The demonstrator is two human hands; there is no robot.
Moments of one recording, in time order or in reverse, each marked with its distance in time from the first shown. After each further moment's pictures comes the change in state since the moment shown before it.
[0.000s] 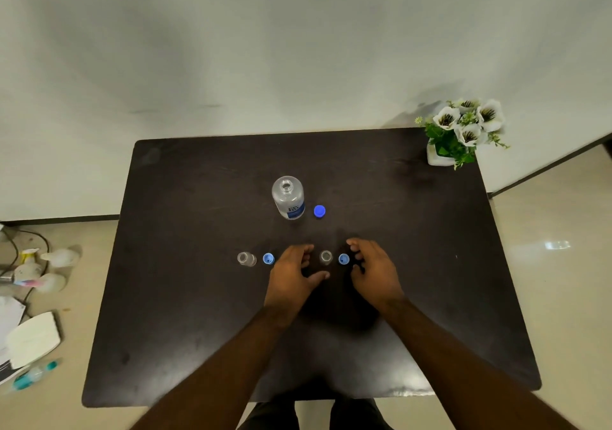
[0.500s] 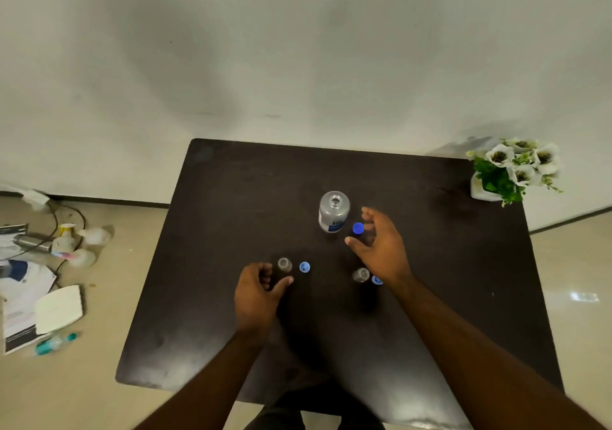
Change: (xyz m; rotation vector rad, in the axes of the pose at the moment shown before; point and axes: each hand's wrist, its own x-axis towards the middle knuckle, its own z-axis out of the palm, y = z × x) left_hand -0.033 -0.060 -0.091 -0.216 0.433 -0.224; right_hand 0.067 -0.090 0.008 0.195 -0.009 -0.019
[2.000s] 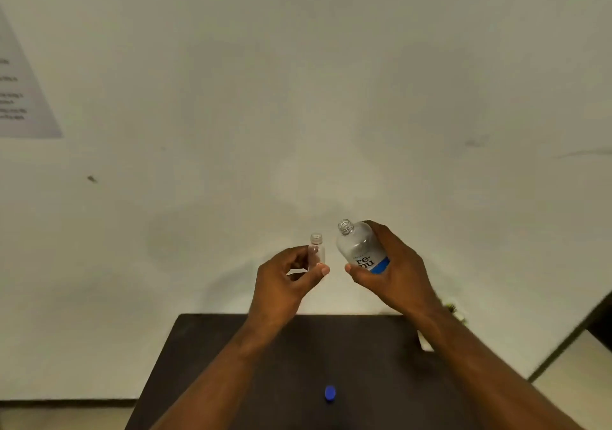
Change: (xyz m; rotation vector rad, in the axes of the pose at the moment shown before) left_hand -0.020 0.342 -0.060 -0.356 -0.199 0.828; right_hand -0.026 -0.245 -0.206 -0.175 0.365 -0.643
